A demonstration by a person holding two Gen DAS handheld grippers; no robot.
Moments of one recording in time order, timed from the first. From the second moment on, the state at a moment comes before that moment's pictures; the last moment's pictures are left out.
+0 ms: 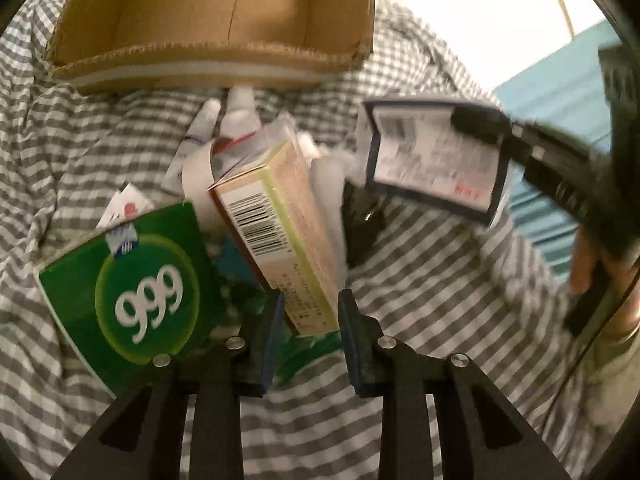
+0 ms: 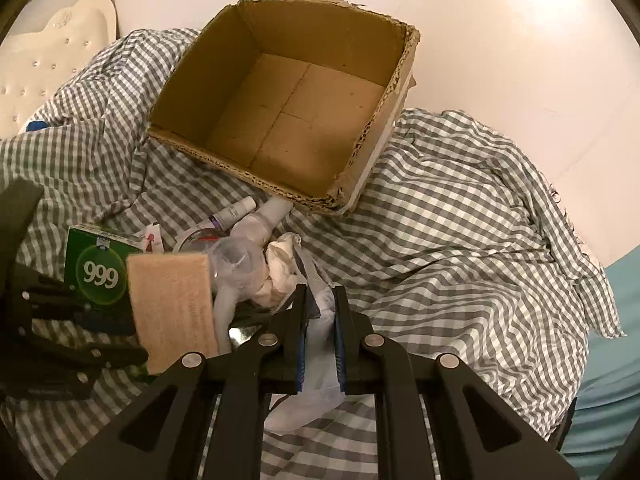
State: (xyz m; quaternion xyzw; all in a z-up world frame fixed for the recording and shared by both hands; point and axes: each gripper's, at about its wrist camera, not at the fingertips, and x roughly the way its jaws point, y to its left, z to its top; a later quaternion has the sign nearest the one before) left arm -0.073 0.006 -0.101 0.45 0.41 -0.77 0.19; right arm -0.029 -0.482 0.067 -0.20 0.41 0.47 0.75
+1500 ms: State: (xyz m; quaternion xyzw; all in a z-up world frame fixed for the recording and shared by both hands) left arm -0.105 -0.021 -0.037 0.37 0.29 -0.82 0.33; right arm -0.007 -0.510 0.105 -0.13 0.39 0.48 0.77
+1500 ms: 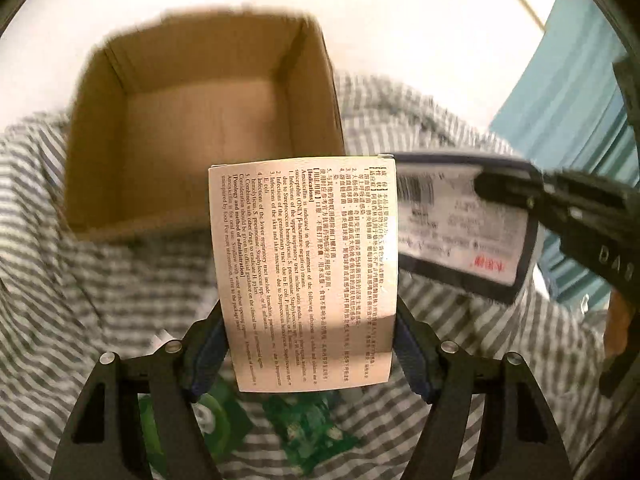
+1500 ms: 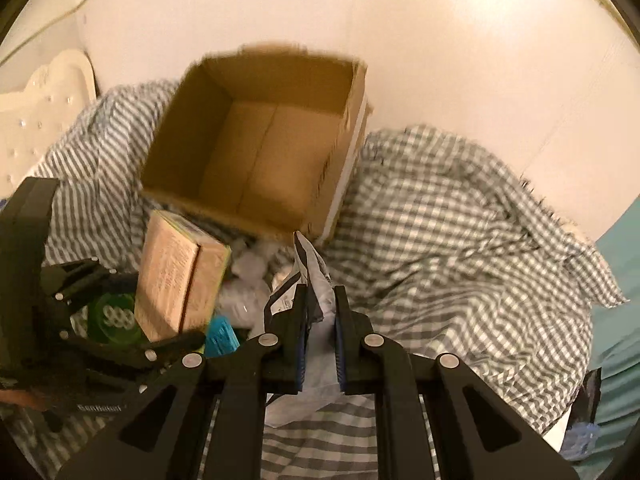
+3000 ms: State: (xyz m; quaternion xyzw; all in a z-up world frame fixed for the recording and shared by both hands) left arm -0.015 -0.148 0.024 0.30 0.26 -0.79 0.47; right arm 0.021 -0.398 0.187 0.01 0.31 0.52 0.80
